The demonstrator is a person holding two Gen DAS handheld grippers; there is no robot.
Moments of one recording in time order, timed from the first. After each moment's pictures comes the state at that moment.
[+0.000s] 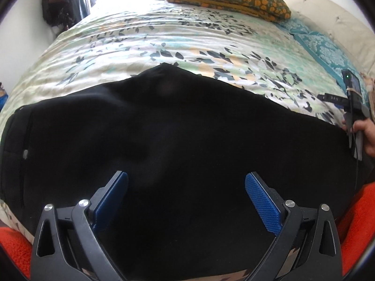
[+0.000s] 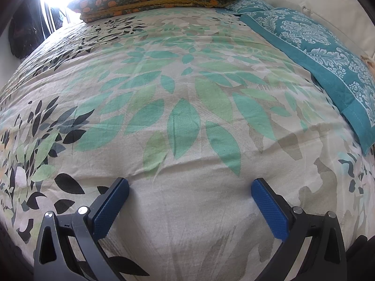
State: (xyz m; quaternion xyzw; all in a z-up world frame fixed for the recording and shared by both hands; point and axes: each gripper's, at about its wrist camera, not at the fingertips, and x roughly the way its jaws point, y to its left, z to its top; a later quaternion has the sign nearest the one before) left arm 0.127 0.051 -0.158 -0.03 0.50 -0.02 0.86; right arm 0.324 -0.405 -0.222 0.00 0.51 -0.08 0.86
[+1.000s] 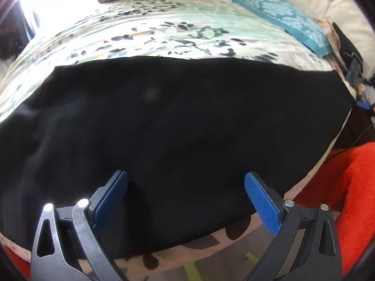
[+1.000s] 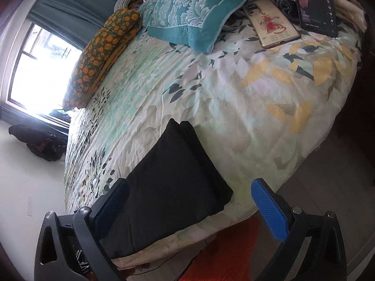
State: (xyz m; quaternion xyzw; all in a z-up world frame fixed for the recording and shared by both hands) left arm 0.094 -0.061 -0.171 0.03 0.52 -0.16 0.84; right arm 0.060 -0.661 -0.133 0.38 0.47 -0.06 0.79
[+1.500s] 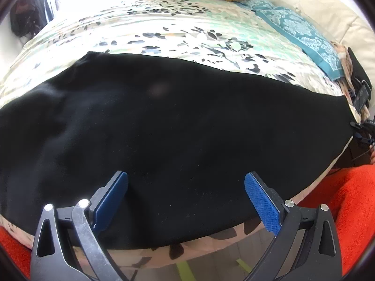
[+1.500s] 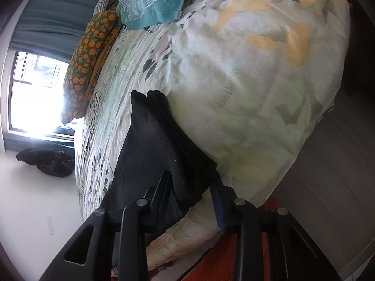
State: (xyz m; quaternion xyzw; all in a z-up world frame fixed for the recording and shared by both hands) left arm 0.095 -0.029 -0.164 -0.01 0.53 -0.11 0.84; right arm 0.049 -0.657 -0.198 0.48 0.46 -0.06 0.74
